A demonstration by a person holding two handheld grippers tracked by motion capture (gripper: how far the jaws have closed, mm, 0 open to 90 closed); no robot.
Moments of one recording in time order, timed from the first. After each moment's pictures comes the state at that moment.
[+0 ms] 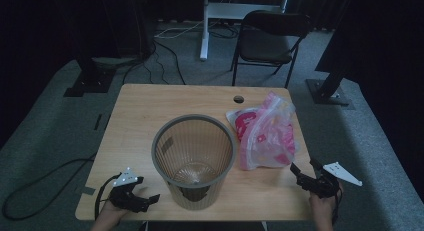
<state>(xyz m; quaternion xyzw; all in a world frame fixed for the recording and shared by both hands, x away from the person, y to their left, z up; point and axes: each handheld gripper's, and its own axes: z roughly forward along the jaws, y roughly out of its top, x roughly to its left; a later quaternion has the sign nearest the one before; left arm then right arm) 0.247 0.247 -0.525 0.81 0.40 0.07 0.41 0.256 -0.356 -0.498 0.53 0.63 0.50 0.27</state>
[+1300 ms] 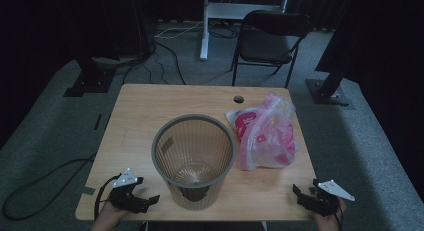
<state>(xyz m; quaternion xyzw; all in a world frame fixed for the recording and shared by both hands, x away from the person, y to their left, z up) 0.245 0.248 -0.525 0.82 0.40 0.08 0.41 0.227 -0.368 -0.555 0.55 0.68 0.40 0.27</state>
